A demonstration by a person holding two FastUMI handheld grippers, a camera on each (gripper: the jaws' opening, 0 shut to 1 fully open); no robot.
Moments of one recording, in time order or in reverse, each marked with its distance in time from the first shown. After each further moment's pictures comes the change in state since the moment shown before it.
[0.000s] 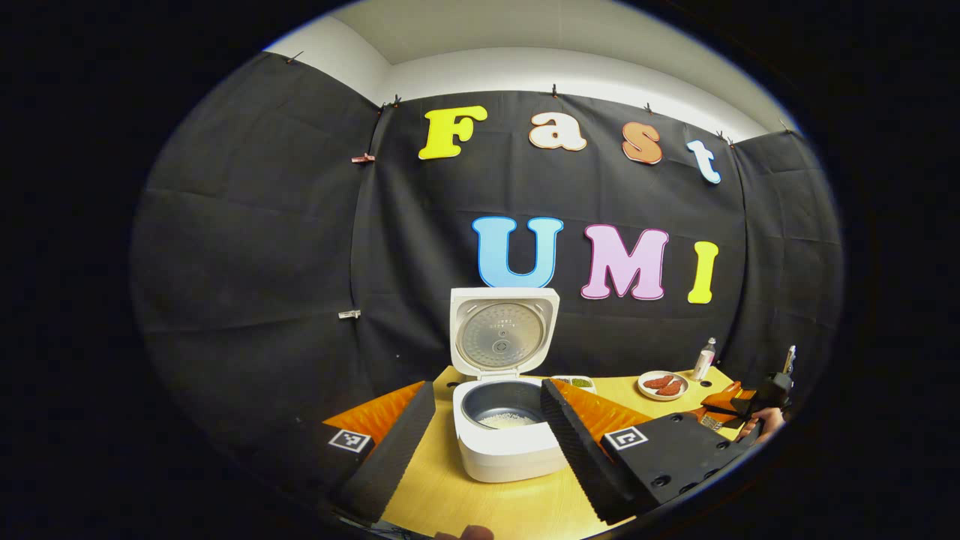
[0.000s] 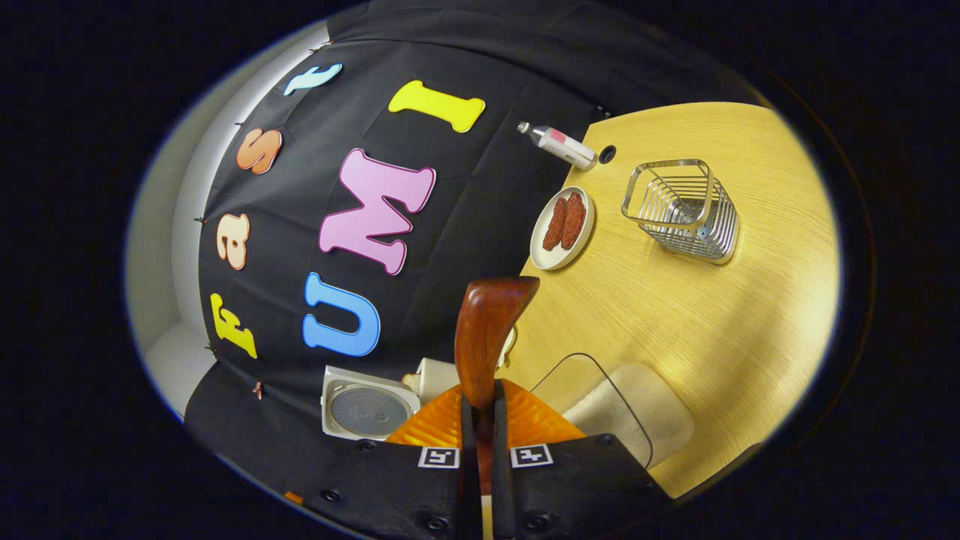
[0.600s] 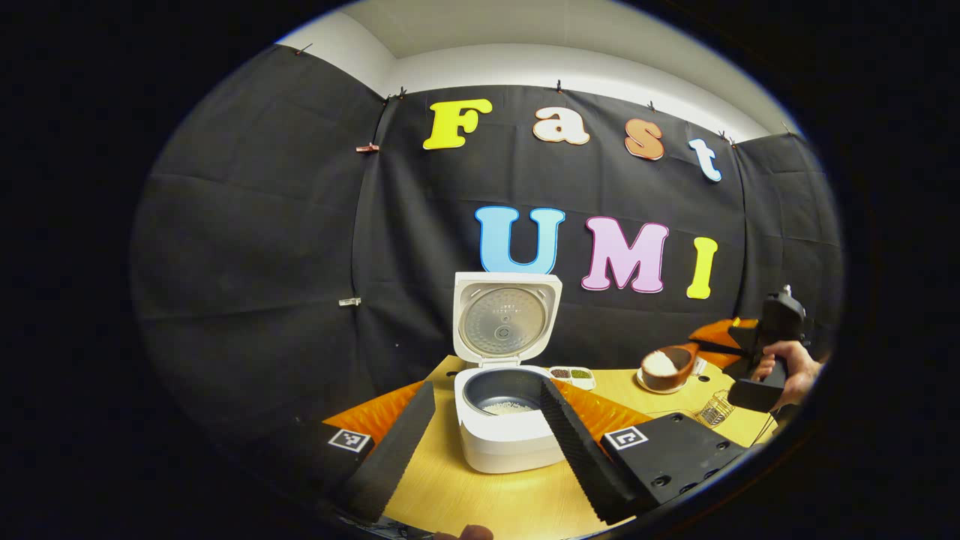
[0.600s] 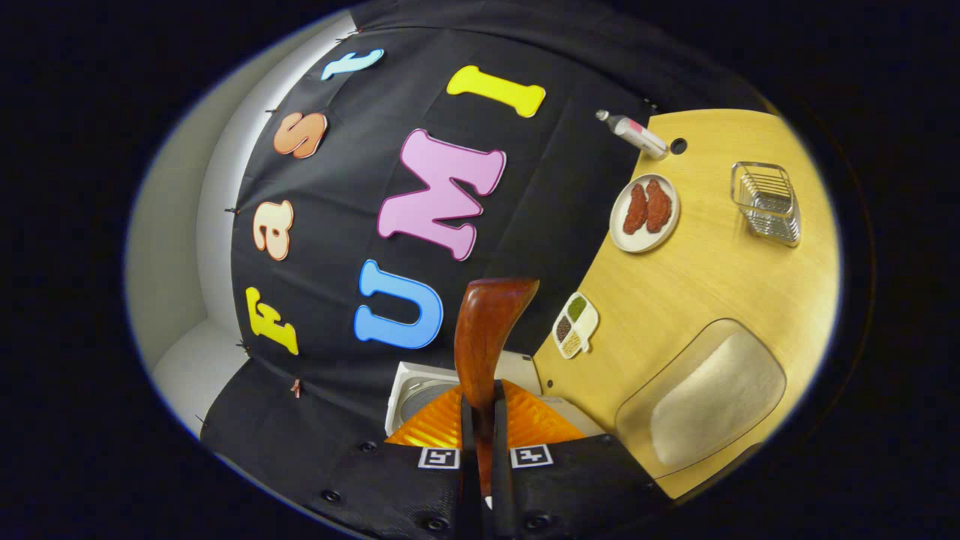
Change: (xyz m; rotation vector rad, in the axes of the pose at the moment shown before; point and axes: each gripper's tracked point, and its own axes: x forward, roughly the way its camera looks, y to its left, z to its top) left arm -0.006 0.015 -0.027 -0.016 0.025 -0.003; right arm 0.022 0.162 -0.047 0.000 0.064 0.142
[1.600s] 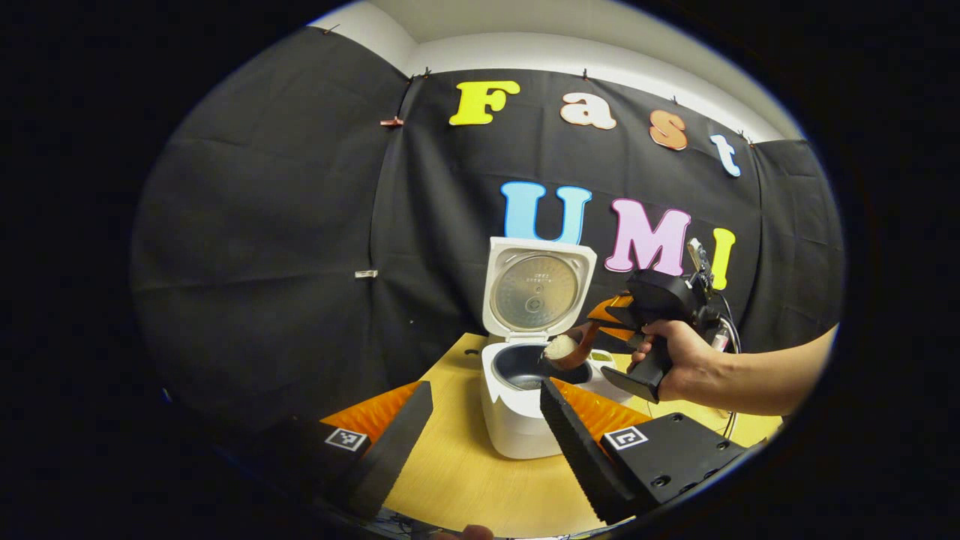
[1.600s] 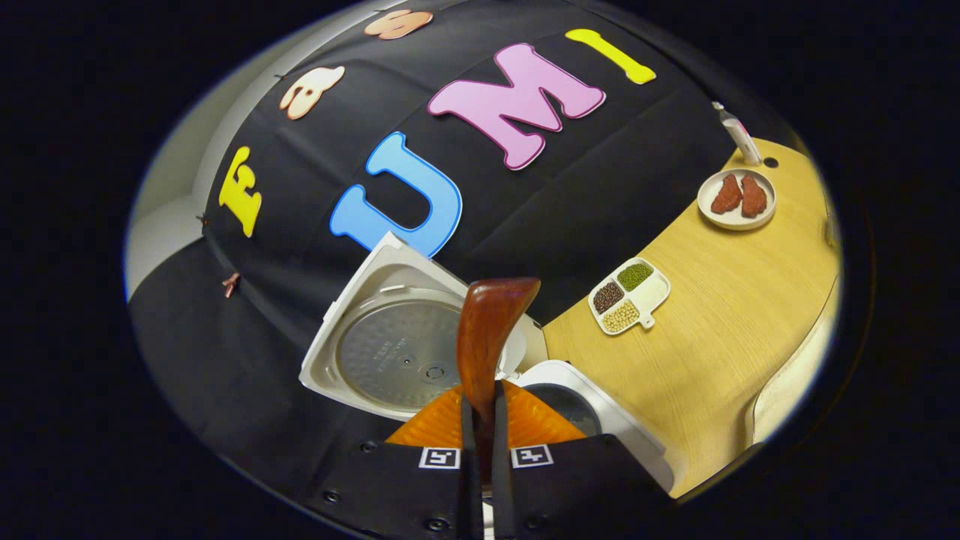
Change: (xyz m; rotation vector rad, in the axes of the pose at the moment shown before) left arm 0.016 0.064 -0.060 -0.058 0.077 0.047; right arm 0.175 -0.005 -0.175 -0.454 0.098 -0.088
